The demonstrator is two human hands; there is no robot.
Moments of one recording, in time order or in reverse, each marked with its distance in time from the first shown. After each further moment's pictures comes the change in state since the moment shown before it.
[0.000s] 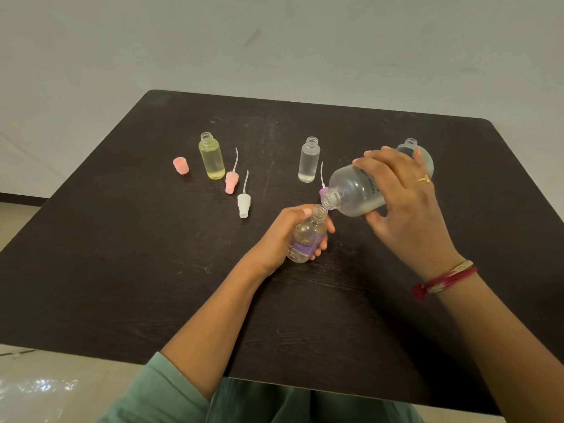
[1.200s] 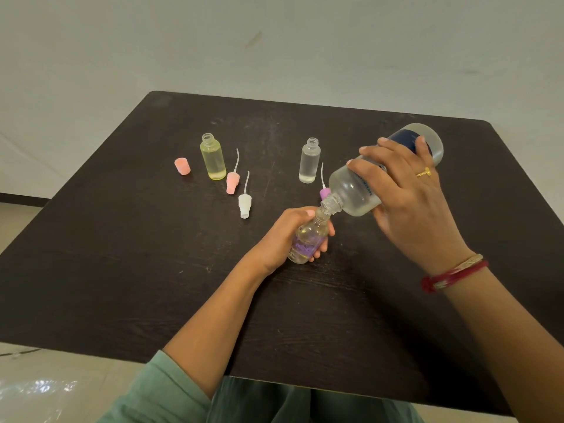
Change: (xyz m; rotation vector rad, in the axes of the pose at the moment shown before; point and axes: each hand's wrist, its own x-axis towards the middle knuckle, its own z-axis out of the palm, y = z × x) left_hand 0.000 0.000 -0.001 0.035 -0.010 -0.035; right_hand 0.007 -0.003 -0.012 -0.214 -0.006 -0.158
